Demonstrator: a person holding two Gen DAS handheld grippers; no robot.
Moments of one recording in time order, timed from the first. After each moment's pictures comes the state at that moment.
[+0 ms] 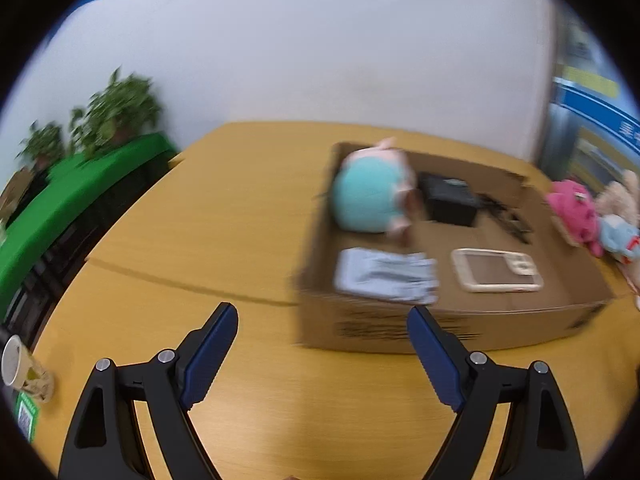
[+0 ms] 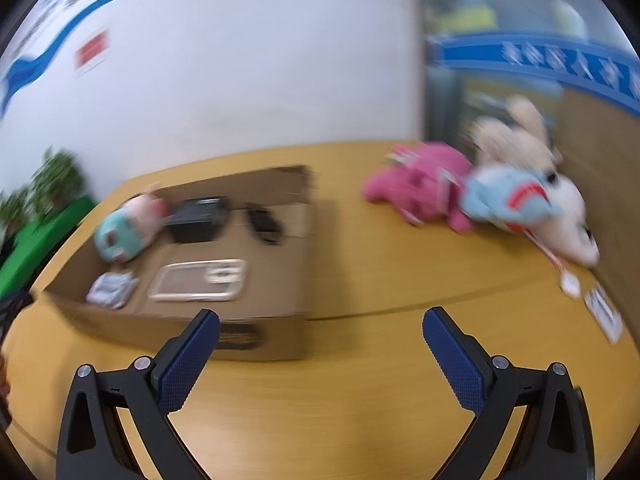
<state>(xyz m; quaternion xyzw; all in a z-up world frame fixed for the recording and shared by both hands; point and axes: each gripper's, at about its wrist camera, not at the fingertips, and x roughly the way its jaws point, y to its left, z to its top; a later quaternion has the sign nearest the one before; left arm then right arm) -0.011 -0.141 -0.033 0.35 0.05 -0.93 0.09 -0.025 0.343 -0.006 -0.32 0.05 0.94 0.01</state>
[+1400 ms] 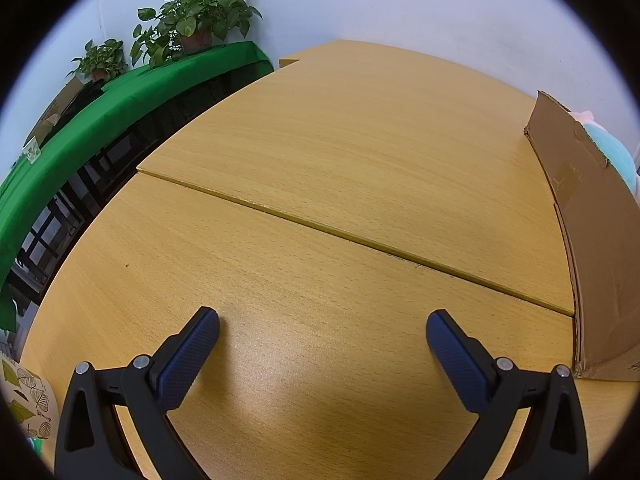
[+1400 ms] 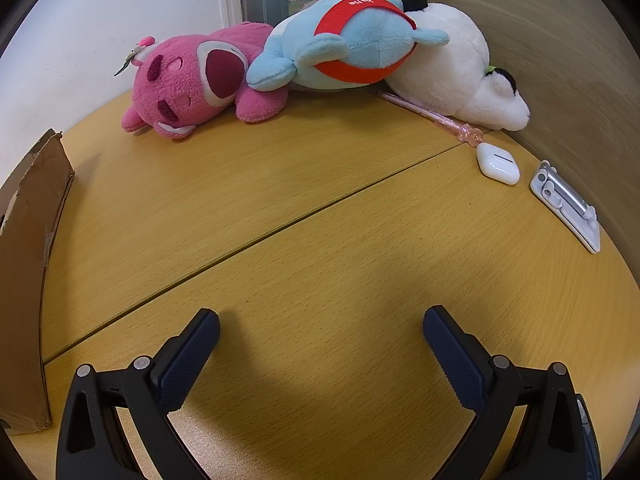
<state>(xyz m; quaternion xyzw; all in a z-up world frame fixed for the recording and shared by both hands) -0.049 -0.306 -0.132 0.44 0.10 -0.87 0.19 -0.115 0.490 -0.123 -0.44 0.12 0.86 0.22</state>
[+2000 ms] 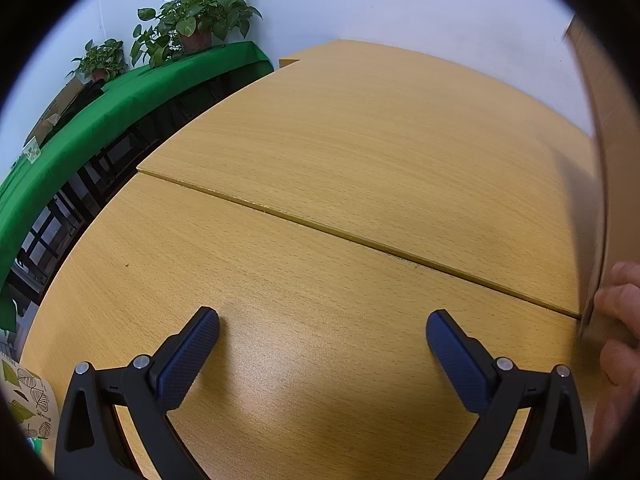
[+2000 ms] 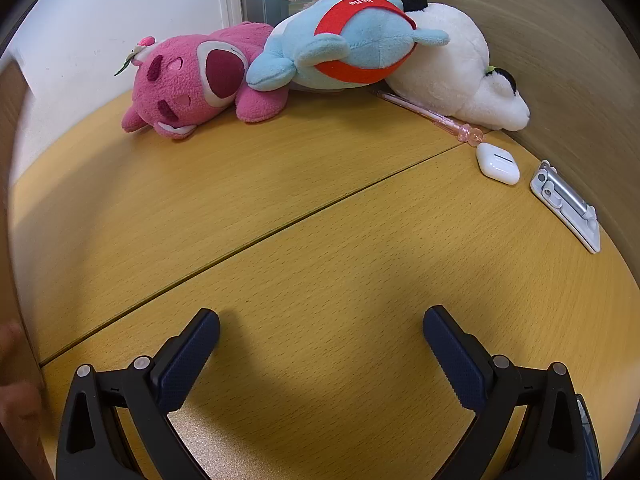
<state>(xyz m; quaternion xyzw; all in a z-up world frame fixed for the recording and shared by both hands) -0.049 -0.306 -0.131 0.44 0.10 -0.87 0.19 -0.115 0.489 -0.124 -0.44 0.12 0.86 0.22</state>
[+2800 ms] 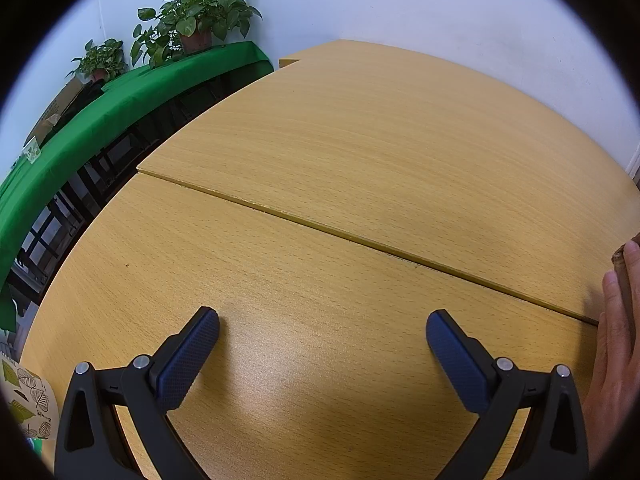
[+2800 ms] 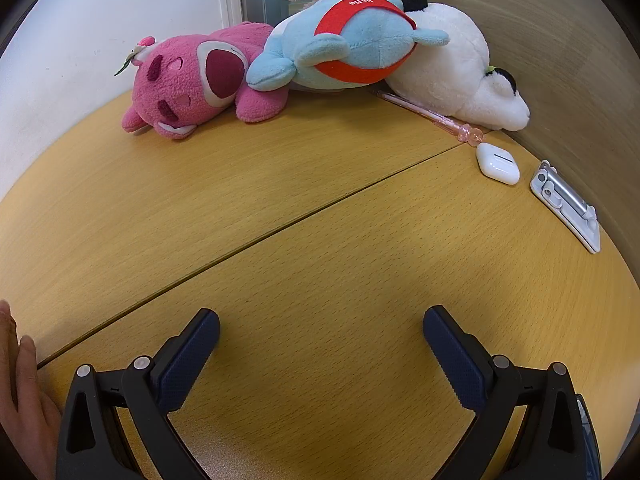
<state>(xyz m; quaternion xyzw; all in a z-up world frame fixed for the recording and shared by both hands) -0.049 -0.306 -0.131 0.44 0.10 -0.87 0.19 -0.115 0.488 -0.123 -0.44 0.12 0.86 0.22</state>
